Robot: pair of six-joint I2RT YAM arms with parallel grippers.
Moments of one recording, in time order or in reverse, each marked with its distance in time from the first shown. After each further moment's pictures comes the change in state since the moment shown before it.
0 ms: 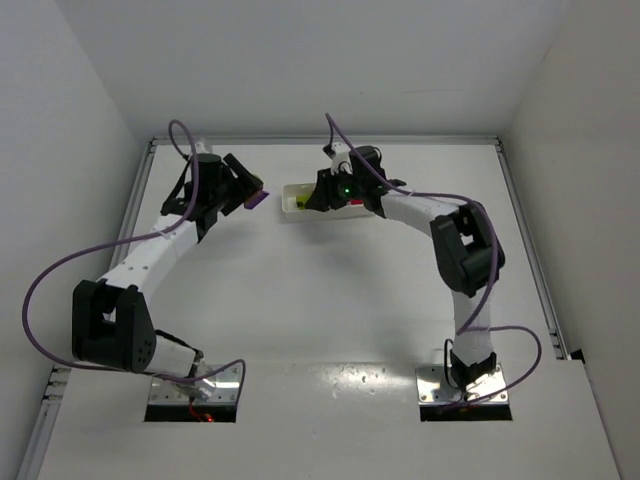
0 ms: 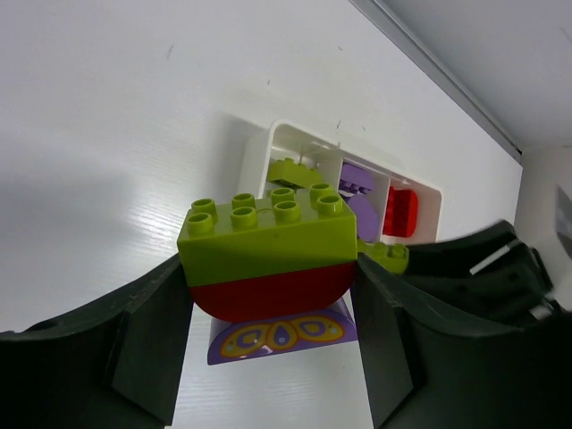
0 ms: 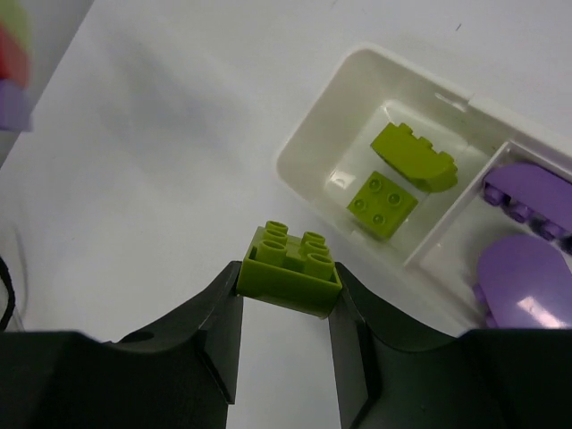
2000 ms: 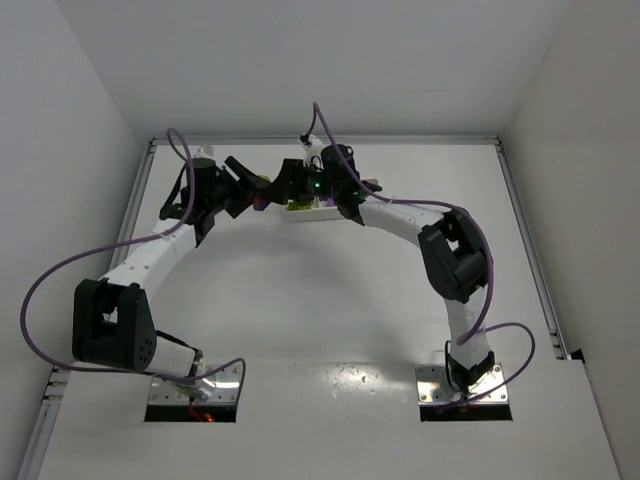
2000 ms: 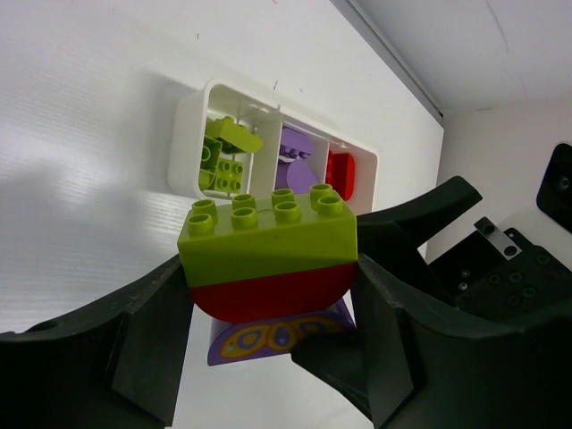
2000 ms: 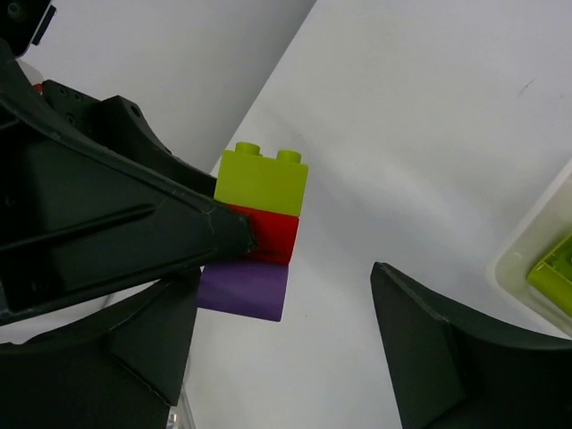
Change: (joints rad) left arm 0.045 -0.005 -0.070 0.117 0.218 -0.102; right arm 0.161 0.040 0.108 0.206 0.040 0.398
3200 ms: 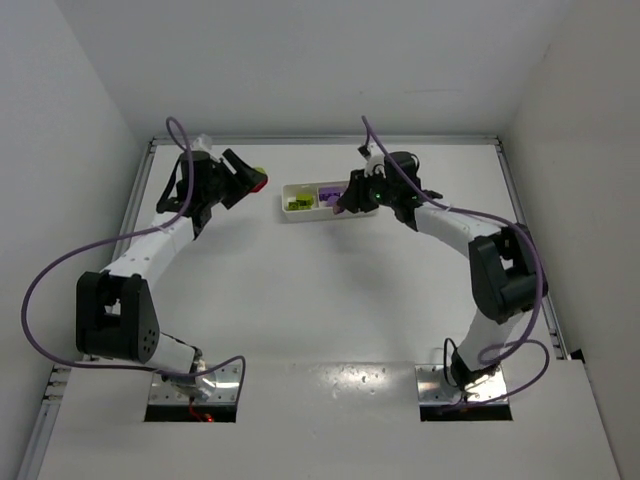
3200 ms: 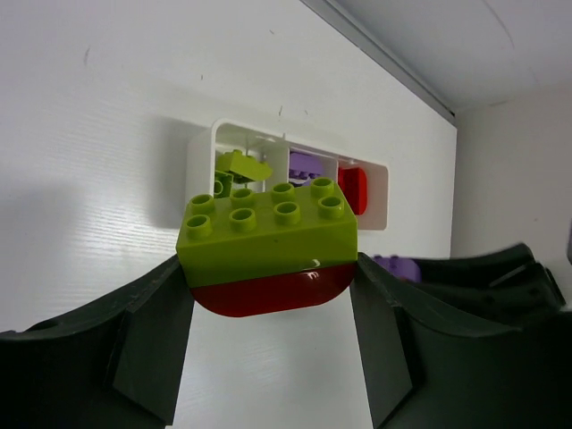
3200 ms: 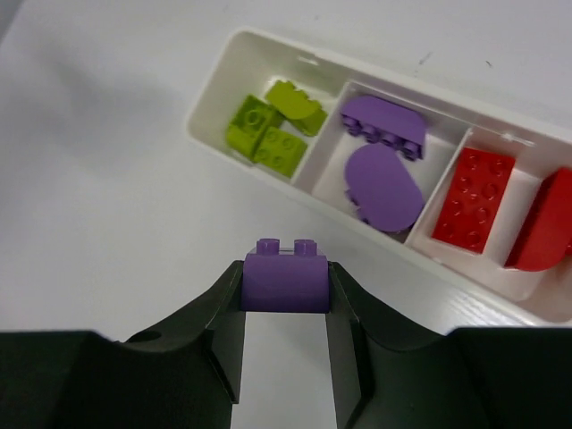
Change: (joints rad) left arm 0.036 0.046 0.047 0.029 0.031 0.114; right arm -0.238 -0.312 -0.373 -0.167 0.077 -0.439
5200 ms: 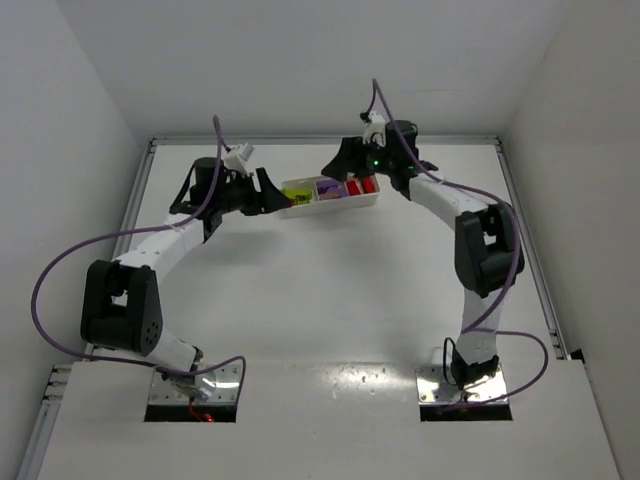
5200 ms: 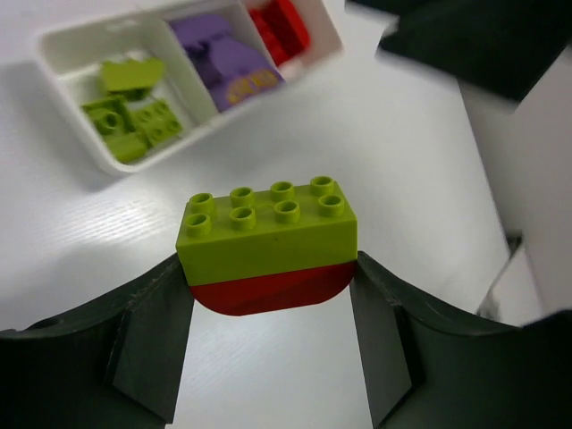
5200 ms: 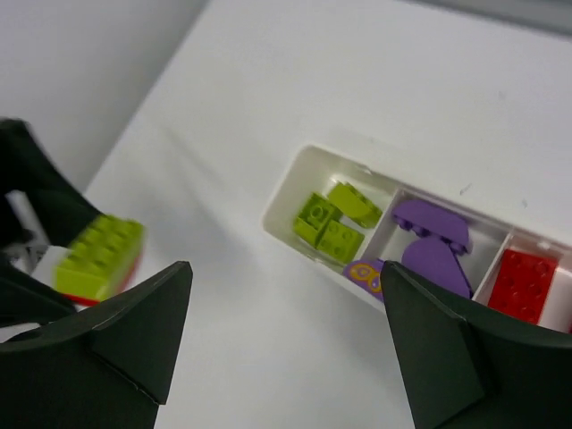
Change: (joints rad) left arm -0.056 0.052 -0.032 0.063 0.319 0.332; right arm -0.068 0.269 0.357 -0.009 -0.151 0.129
